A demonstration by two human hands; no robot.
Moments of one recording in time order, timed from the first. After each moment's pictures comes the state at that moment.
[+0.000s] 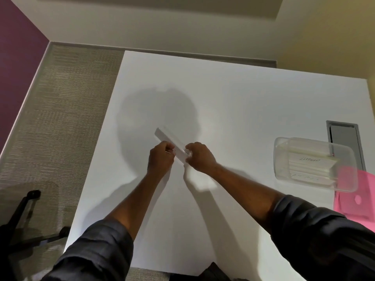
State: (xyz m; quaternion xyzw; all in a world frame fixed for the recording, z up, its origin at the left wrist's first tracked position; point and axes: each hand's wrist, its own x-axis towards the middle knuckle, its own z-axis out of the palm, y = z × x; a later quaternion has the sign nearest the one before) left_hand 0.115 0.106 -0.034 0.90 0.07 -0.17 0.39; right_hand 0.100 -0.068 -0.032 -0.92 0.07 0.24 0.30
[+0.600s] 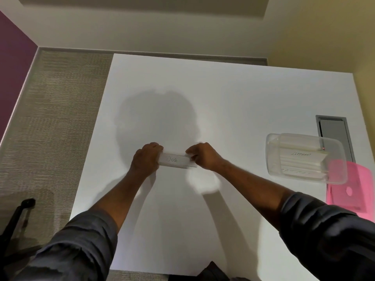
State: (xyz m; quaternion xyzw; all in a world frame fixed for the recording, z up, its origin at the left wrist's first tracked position) left_hand 0.132 0.136 -0.021 0.95 -0.16 -0.23 0.13; right_hand 0.095 -0.120 -0.027 -0.91 0.00 0.24 0.35
